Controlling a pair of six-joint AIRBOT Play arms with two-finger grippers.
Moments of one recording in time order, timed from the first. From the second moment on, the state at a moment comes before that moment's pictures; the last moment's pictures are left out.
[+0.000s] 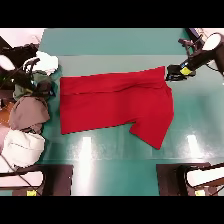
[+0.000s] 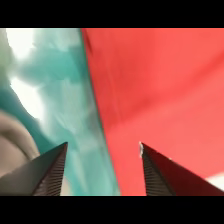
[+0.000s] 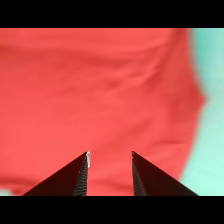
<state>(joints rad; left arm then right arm) 0.18 -1.42 1.27 1.24 -1.32 -1.32 -0.06 -1.62 1.73 -1.25 1.49 1.51</state>
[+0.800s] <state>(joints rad) 0.27 -1.19 0.63 1.00 -1.24 -1.28 -0.10 -1.55 1.73 -1.07 1.60 1.45</state>
